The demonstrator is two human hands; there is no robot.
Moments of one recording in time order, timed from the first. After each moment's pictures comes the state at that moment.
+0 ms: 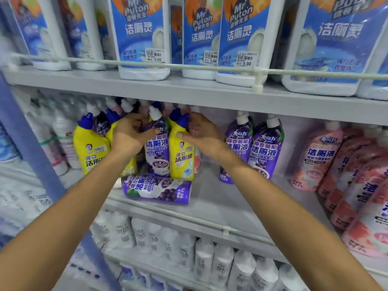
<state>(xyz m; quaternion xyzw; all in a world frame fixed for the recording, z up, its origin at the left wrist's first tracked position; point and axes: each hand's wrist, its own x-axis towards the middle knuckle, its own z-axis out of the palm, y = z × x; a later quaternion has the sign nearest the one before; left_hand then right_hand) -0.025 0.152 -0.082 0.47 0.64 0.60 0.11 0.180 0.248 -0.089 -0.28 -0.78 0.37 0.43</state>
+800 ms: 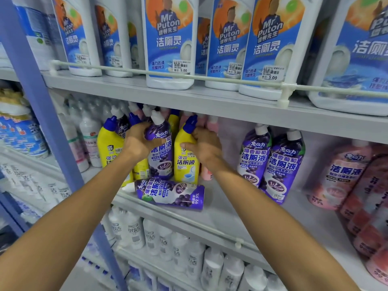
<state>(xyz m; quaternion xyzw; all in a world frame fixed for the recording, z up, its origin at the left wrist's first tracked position) -0.062 0.144 -0.089 0.49 0.72 0.49 0.03 0.122 0.255 -0.100 -0.39 -0.84 0.16 0.34</state>
